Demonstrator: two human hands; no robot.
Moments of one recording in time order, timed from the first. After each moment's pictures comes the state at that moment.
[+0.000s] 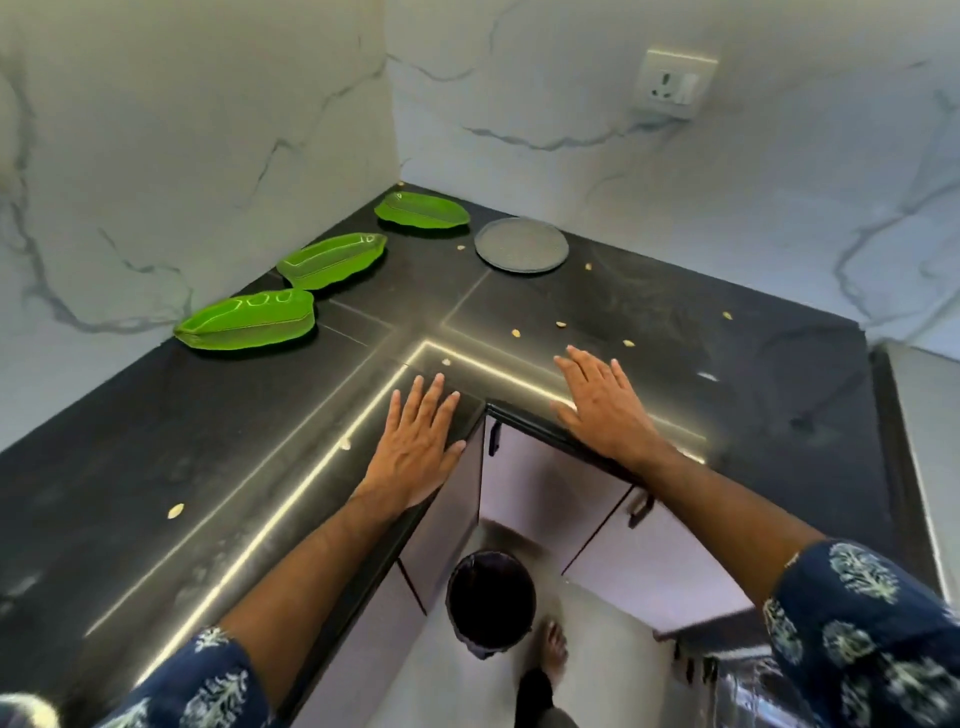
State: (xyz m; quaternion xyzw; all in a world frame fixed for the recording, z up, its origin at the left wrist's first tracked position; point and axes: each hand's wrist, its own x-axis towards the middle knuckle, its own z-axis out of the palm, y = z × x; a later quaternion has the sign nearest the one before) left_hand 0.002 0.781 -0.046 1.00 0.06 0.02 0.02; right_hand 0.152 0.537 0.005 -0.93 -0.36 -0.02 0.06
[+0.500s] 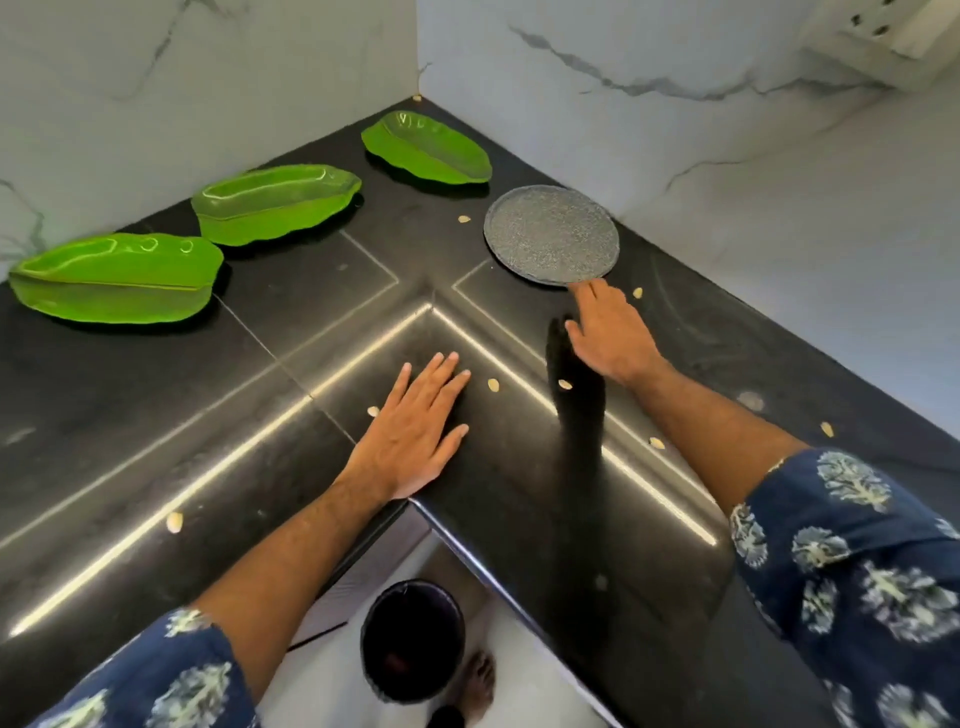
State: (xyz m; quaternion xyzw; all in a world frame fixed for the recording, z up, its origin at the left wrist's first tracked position) left_hand 0.217 0.790 -0.126 0.99 0.09 0.07 0.10; right_hand 0.482 0.638 -0.056 -0.91 -0.42 0.02 0.06
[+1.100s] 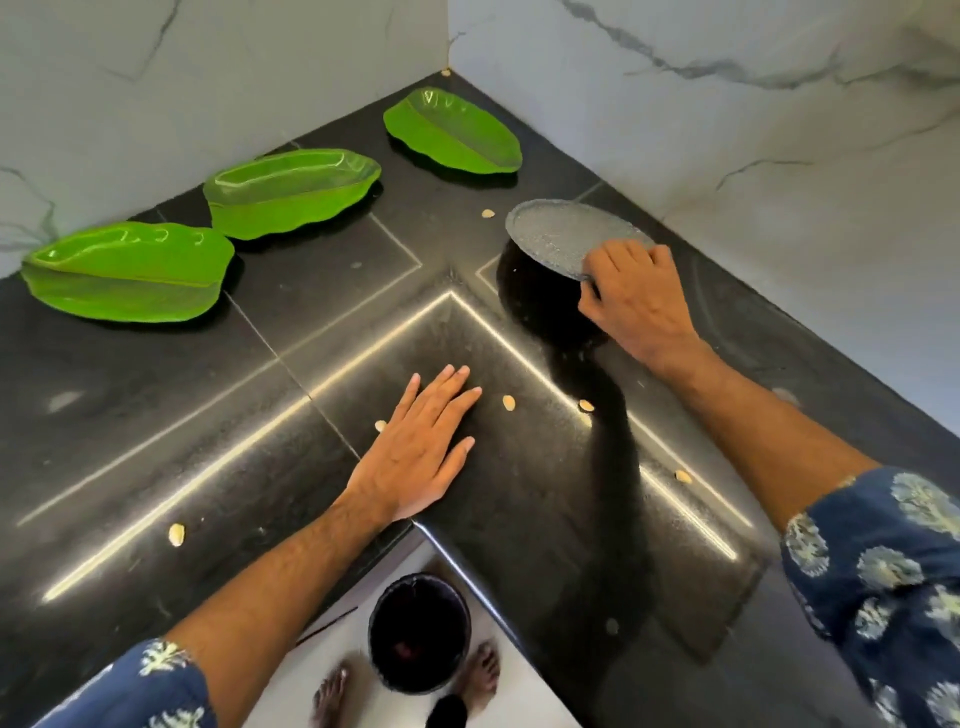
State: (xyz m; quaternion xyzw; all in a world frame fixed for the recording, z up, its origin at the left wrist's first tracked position) left_hand 0.218 0.794 -0.124 0.98 0.09 0.09 0.16; right_hand 0.515 0.672 -0.033 -0.83 -0.52 -0.20 0.01
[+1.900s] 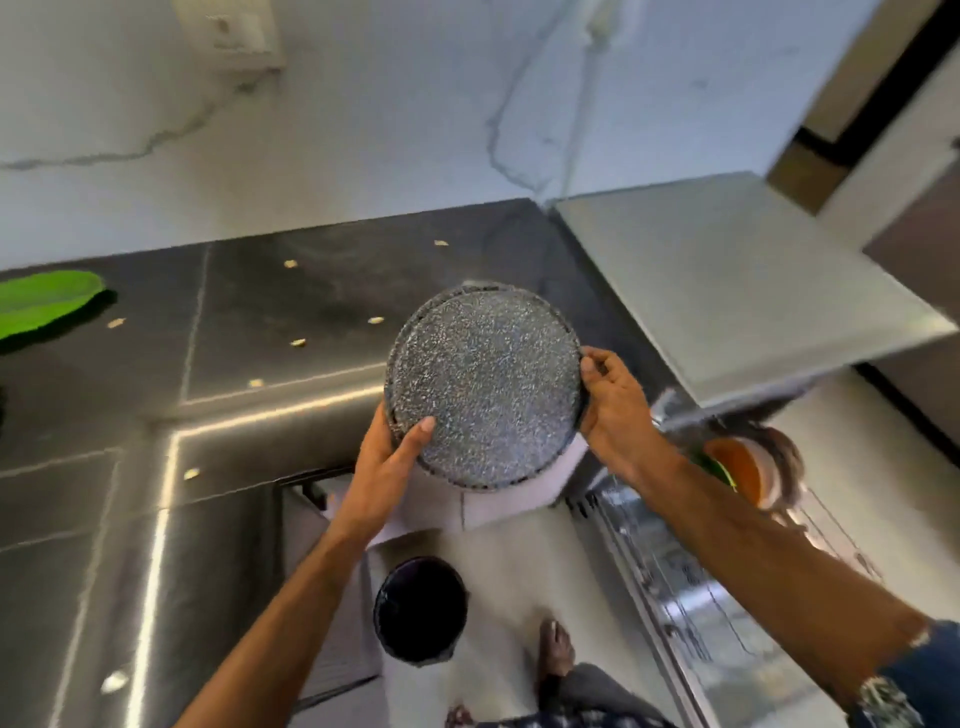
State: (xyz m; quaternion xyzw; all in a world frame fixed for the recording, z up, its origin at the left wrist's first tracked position) left_hand 0.086 0.619 -0.005 0.68 -0.16 -0.09 0.71; right_hand 0.048 0.368 0.039 -0.55 0.24 -0.13 0.79
